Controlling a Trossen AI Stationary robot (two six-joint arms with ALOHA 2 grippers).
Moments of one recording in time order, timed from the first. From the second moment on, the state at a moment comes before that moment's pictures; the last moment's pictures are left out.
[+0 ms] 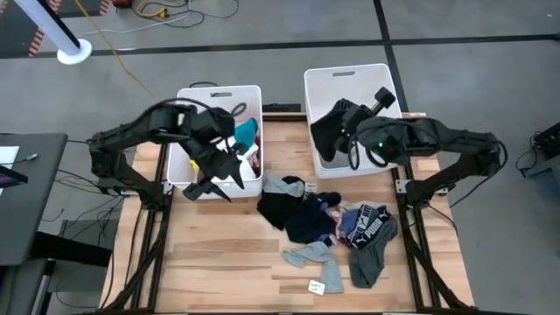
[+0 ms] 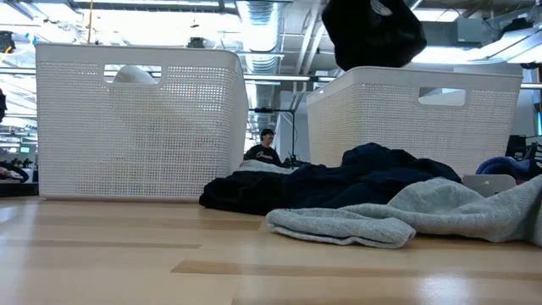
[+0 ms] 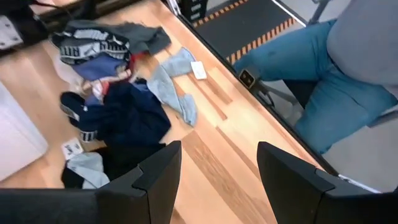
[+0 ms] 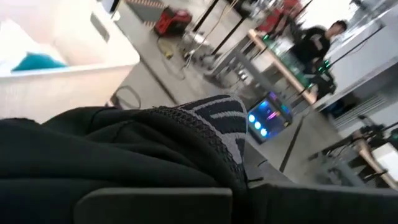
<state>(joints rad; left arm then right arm) 0.06 1.51 1.96 -1.37 0.53 0.55 0.04 1.30 1.65 -0.95 1.06 -0.10</state>
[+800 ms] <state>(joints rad) -0.05 1.51 1.63 -1.12 0.65 0.59 -0.35 1.23 1.57 -1.06 0.44 -0.13</state>
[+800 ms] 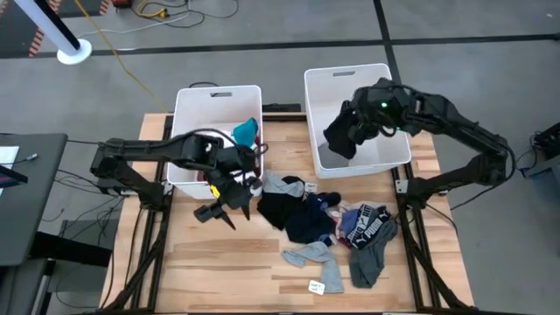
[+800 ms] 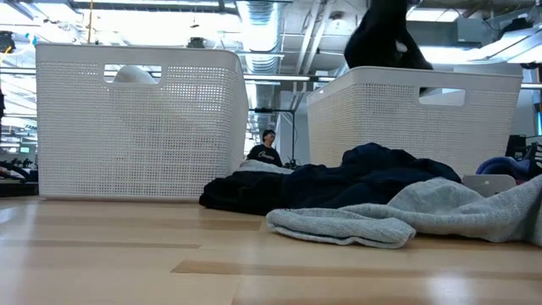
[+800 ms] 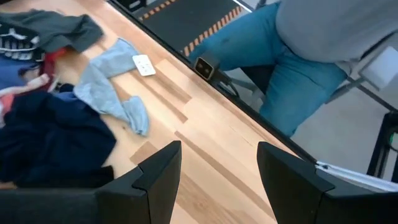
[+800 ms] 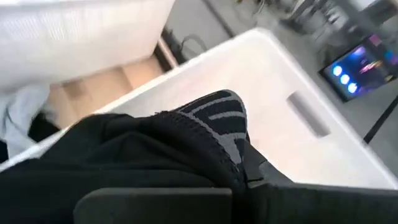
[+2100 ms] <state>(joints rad) -0.19 1.51 1.08 -0.43 0.64 0.46 -0.65 1.23 0.97 -0.81 0.29 0.10</state>
